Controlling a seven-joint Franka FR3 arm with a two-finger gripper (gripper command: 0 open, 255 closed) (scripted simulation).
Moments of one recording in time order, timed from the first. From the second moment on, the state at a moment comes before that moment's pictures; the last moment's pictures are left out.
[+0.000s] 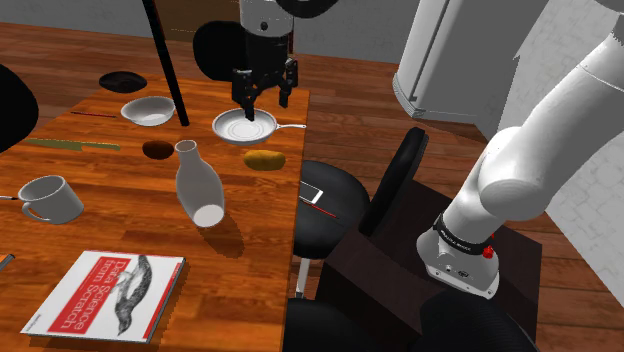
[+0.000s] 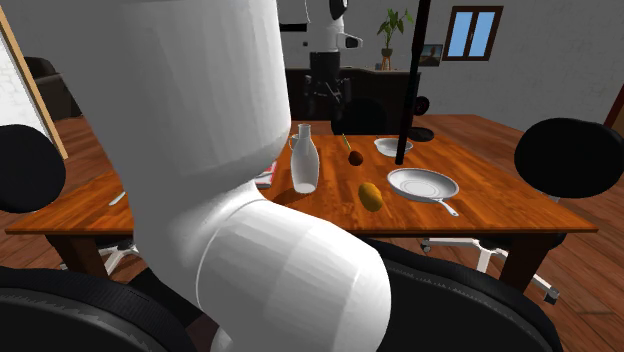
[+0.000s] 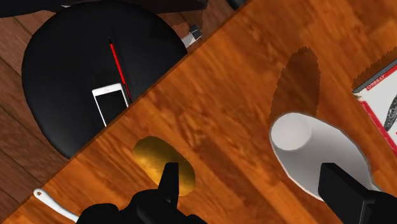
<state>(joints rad) 0.08 -0.15 0.34 -2.03 0.04 1.93 0.49</state>
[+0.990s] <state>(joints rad) 0.25 0.41 0.42 -1.48 -0.21 1.88 0.81</state>
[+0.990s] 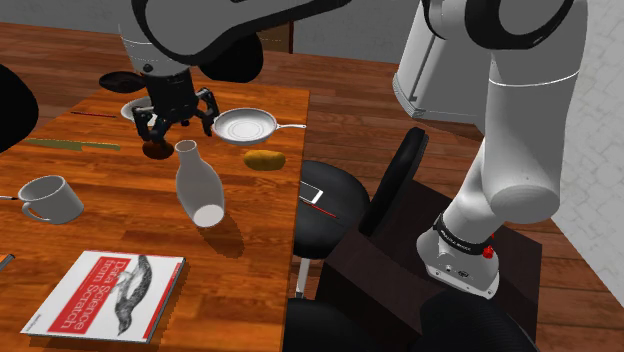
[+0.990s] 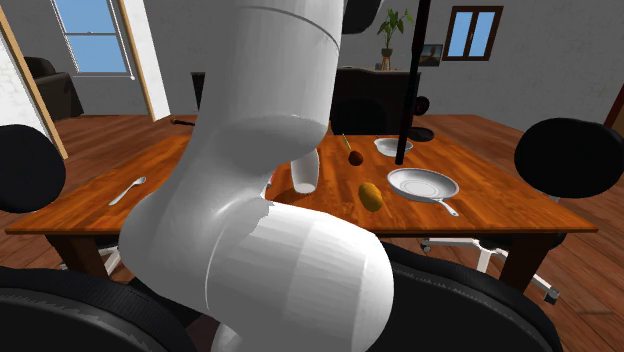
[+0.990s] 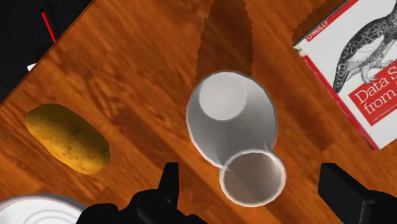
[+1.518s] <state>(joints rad) 0.25 0.45 0.41 -1.52 -0.23 1.96 0.83</state>
